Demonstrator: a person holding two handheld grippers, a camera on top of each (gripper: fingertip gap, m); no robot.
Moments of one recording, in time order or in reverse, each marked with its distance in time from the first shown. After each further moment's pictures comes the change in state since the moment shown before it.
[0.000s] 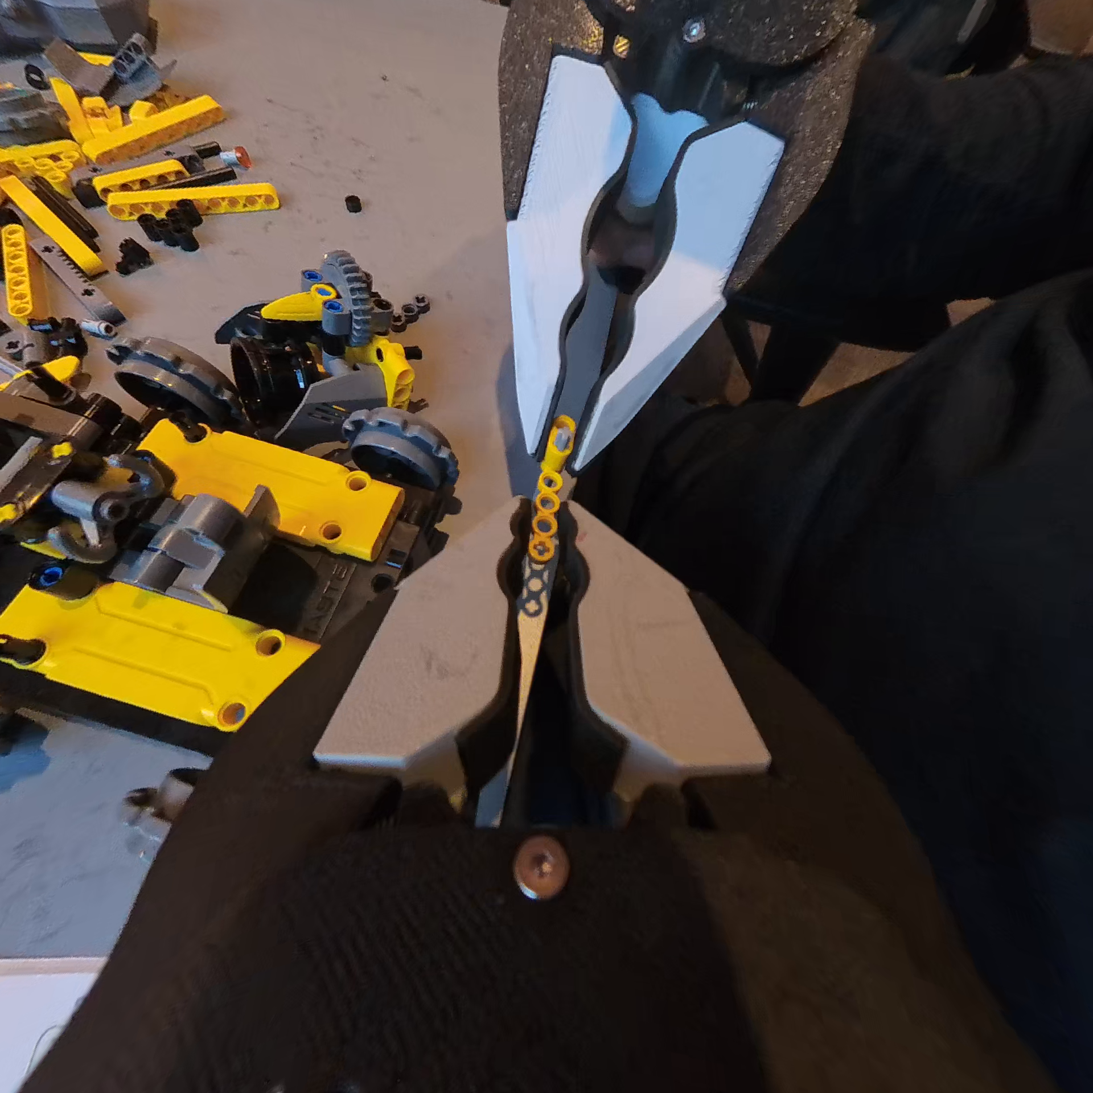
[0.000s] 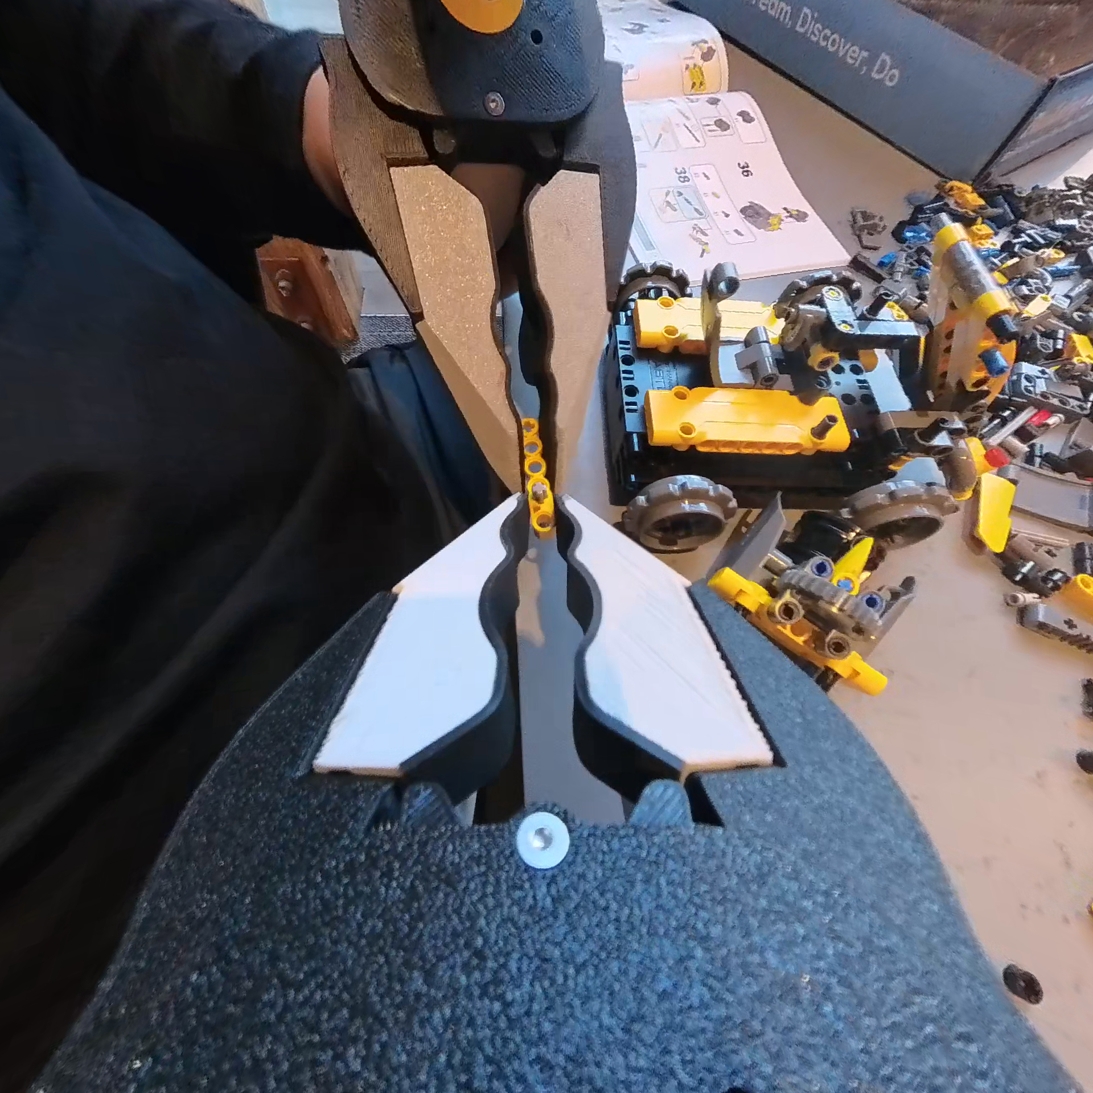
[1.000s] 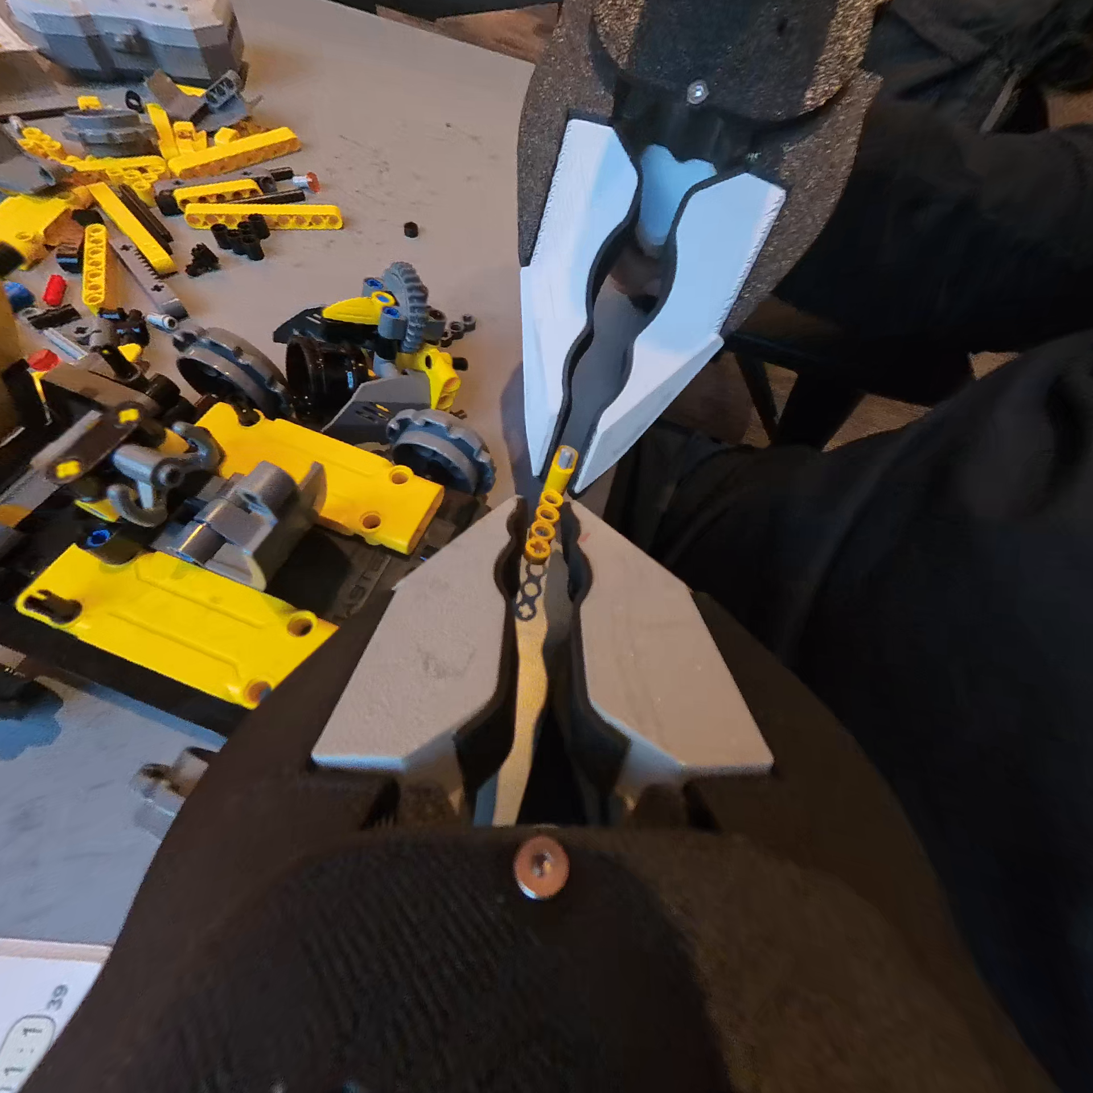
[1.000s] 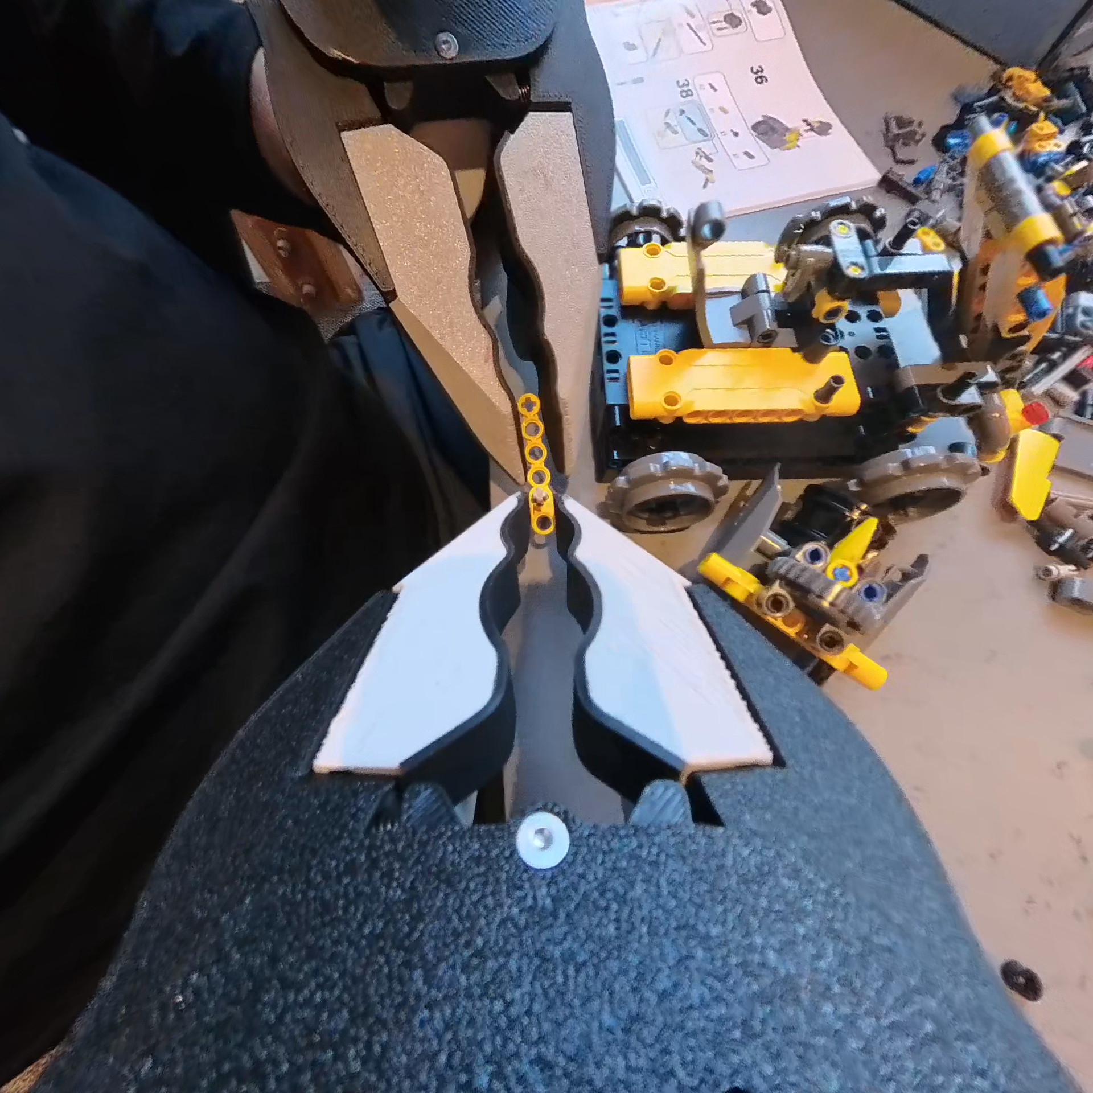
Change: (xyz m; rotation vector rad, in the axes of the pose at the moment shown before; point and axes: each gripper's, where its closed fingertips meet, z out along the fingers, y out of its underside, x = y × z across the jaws) left arm -0.012 -0.004 0.000 0.075 -0.056 -0.057; right arm 0.009 0.010 0.007 -0.097 -0.027 0.061
